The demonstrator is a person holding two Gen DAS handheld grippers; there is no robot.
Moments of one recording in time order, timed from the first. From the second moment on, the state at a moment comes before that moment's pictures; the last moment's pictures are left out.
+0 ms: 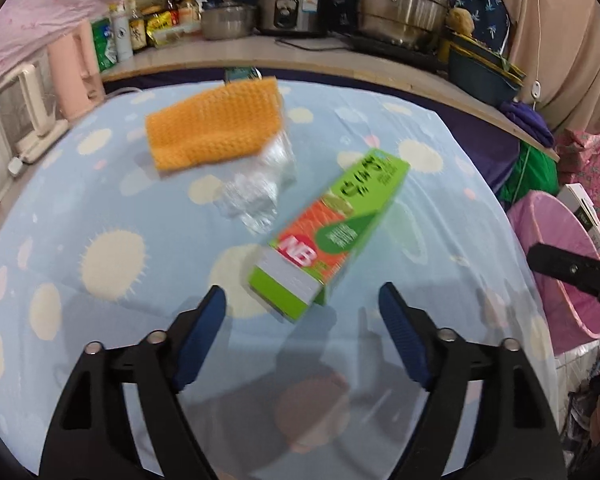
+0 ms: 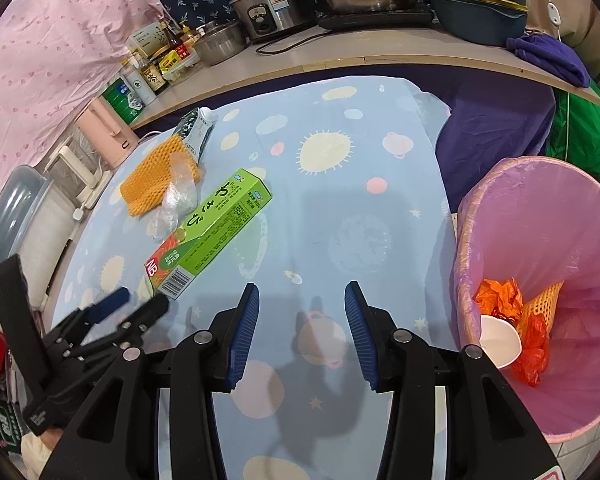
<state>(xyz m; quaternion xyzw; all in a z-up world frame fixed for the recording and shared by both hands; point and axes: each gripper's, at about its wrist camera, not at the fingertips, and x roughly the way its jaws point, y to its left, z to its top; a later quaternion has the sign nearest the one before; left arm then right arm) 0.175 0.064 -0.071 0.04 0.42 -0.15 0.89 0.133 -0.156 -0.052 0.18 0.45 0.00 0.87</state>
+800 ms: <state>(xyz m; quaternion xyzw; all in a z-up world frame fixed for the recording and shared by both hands) 0.147 0.063 -0.068 0.03 0.44 -0.17 0.88 0.154 -0.140 -0.052 0.18 0.45 0.02 0.87</state>
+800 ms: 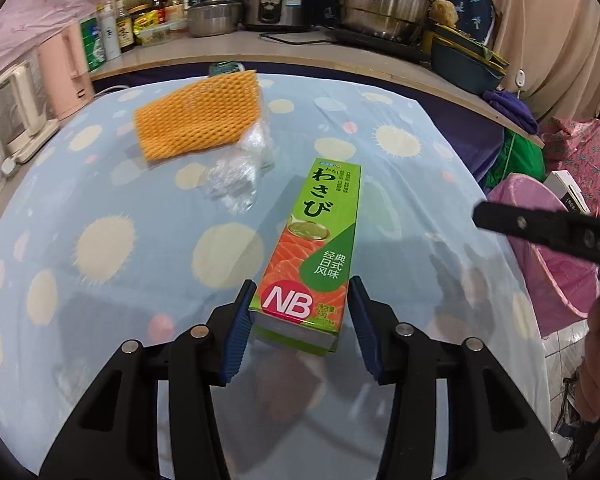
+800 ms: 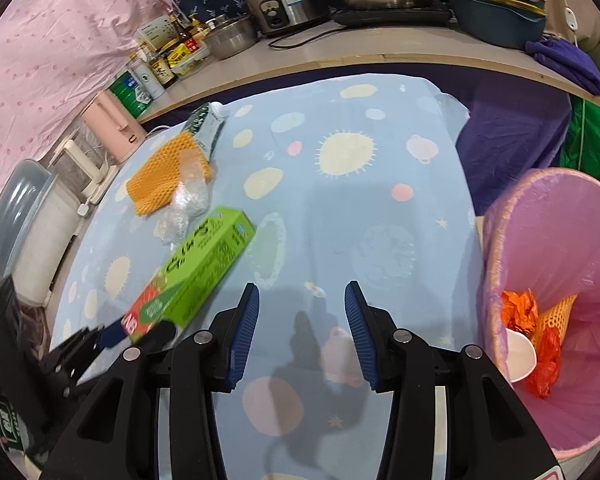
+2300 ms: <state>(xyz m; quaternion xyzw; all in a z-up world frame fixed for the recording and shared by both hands) 0.072 0.118 -0.012 -0.02 0.43 -0.13 0.89 0.183 -0.094 -0.043 0.18 0.44 0.06 0.88</state>
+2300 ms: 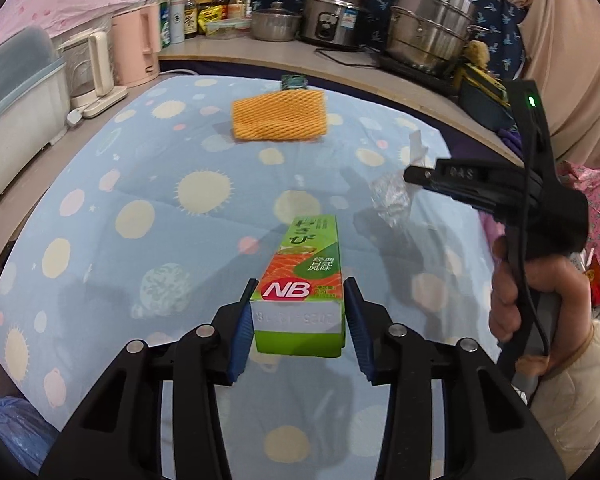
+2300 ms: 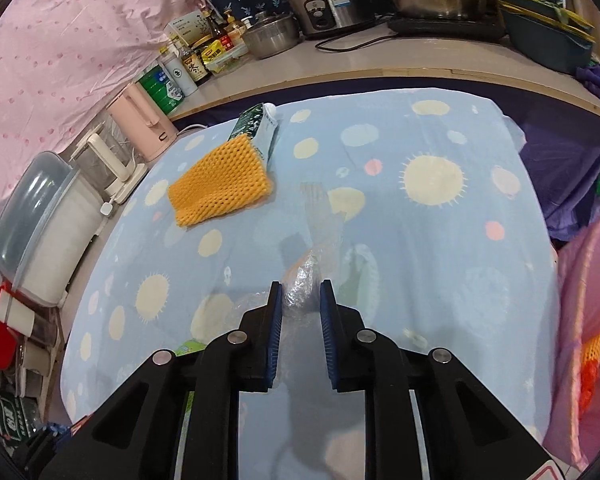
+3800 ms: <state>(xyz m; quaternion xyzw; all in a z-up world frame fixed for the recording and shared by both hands) 0.059 -0.179 0.019 0.06 0.38 -0.37 0.84 -0.001 -0.356 -0.049 0.31 0.37 -0.14 0.87</state>
